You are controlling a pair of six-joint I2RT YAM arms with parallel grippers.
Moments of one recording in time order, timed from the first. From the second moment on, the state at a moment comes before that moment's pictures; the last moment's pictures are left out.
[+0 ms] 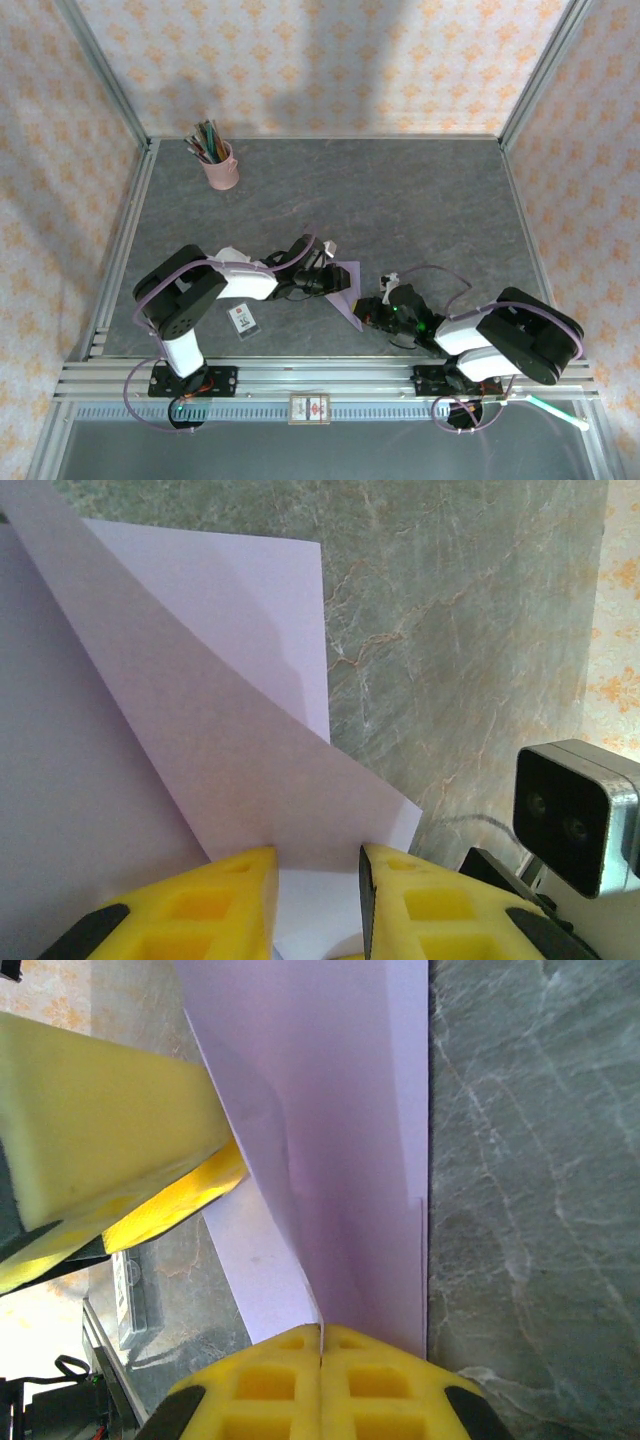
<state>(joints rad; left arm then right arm) -0.76 1.76 0.77 0.23 0.39 -0.99 0.81 1.36 0.06 0.74 -0.19 1.13</state>
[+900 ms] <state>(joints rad) -0.76 1.82 0.81 0.23 0.40 -0.98 0.81 1.35 0.06 0.73 -0.18 1.12</state>
